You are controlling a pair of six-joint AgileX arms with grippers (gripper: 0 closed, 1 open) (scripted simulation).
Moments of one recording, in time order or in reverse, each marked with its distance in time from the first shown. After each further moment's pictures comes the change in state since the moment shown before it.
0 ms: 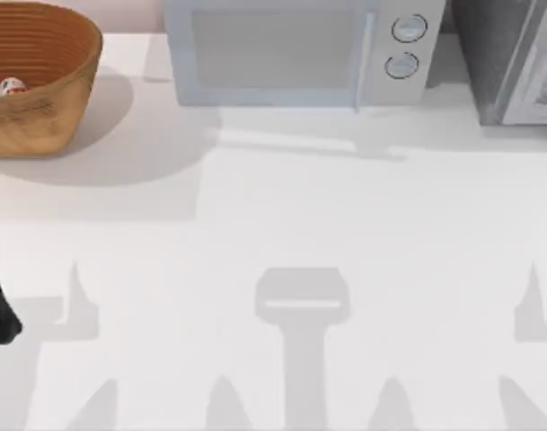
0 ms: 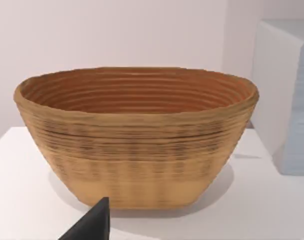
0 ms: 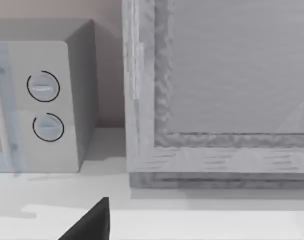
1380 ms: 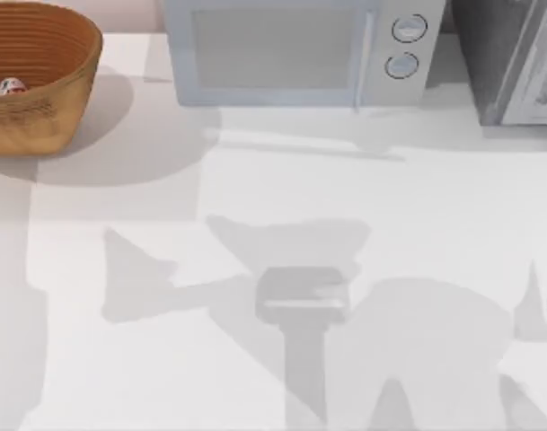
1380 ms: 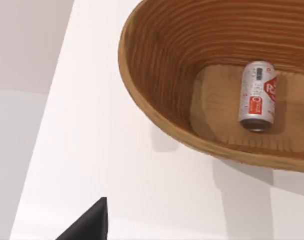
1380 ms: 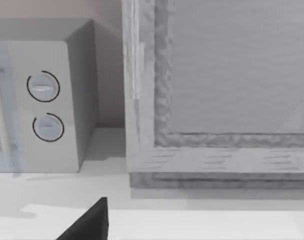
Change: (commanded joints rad) left arm 0.200 1.530 1.585 -0.893 -0.011 0.099; right arm 0.000 0.000 0.000 0.000 0.000 0.000
